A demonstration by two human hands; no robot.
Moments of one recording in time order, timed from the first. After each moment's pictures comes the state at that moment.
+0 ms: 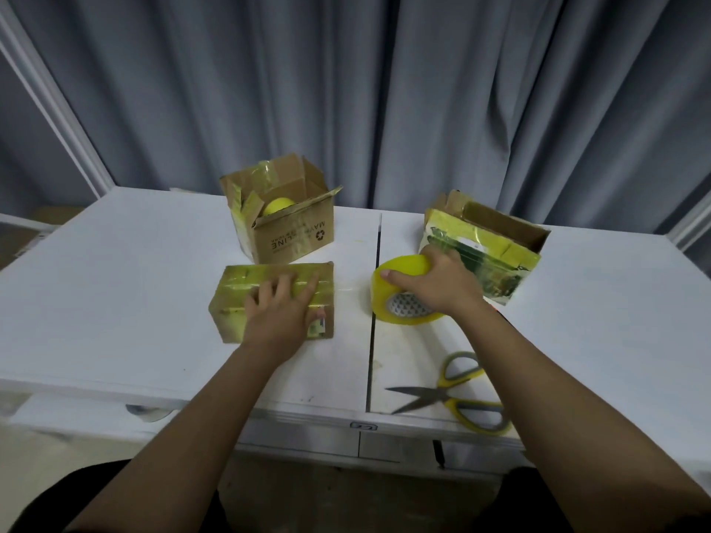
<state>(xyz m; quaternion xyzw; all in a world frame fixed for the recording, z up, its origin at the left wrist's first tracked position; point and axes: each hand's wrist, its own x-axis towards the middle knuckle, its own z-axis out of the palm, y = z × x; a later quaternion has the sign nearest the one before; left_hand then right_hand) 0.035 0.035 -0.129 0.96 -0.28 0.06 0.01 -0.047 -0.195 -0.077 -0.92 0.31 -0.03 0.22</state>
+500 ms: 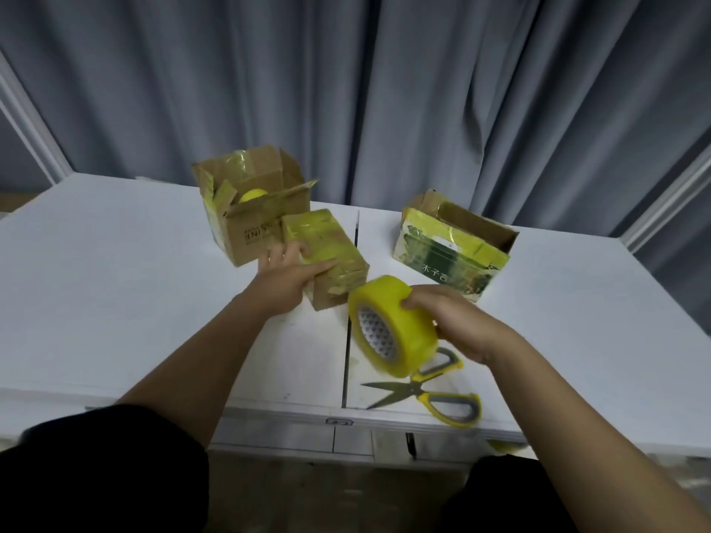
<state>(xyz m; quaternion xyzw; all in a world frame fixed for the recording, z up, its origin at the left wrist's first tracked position) 0.087 -0.006 -0.127 0.90 -0.42 0.02 0.10 -0.114 -0.185 -0.057 -0.76 0.25 0.04 0.60</state>
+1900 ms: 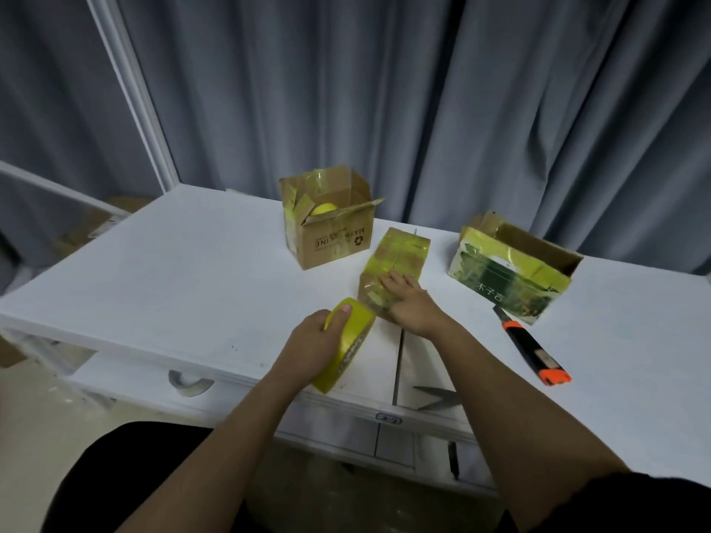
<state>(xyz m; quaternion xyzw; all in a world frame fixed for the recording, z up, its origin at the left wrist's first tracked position) -0.023 0.068 -0.109 0.86 -0.12 -0.11 0.48 -0.019 -0.130 -0.108 -0.96 0.09 0.05 0.28</state>
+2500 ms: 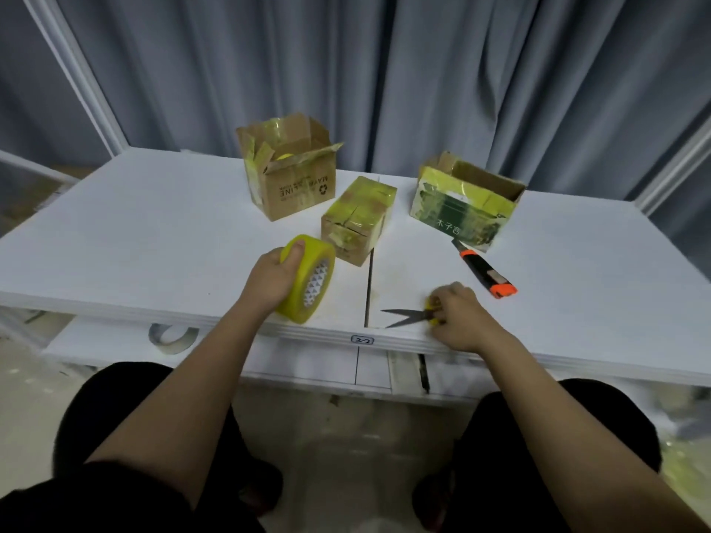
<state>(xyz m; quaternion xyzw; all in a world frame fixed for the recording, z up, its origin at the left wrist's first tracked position) -0.020 0.080 -0.113 0.85 -0.10 -0.10 0.51 -0.183 -0.169 -0.139 -0.96 0.20 0.06 0.19</state>
